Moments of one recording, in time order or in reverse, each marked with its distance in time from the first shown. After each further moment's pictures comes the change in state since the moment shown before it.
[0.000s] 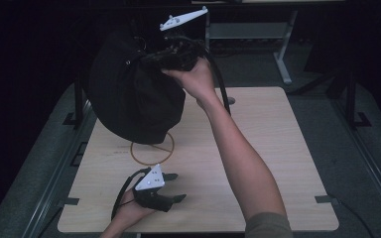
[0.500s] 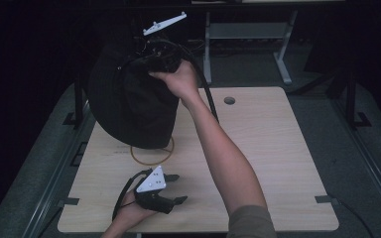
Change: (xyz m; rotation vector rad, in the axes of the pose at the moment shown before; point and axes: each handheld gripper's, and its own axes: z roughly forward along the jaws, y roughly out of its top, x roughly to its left) left arm -0.004 0.002 0.002 -0.003 -0.013 0.009; right arm -0.011 -0.003 0.046 0.062 -0.015 0.043
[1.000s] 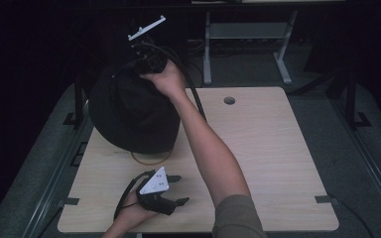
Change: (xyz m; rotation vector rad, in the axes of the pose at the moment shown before) left arm -0.005 0.003 0.003 0.021 -0.001 0.036; right arm -0.008 0.005 0.046 0.109 -0.099 -0.017
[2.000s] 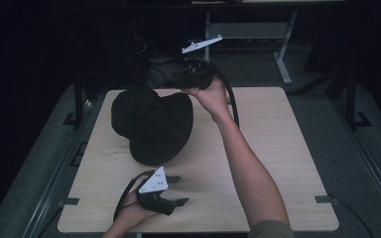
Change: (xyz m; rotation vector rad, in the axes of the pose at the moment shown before) left arm 0.003 -0.004 0.000 -0.015 -0.006 -0.036; right arm -0.032 -0.087 -0.079 -0.075 0.019 0.151
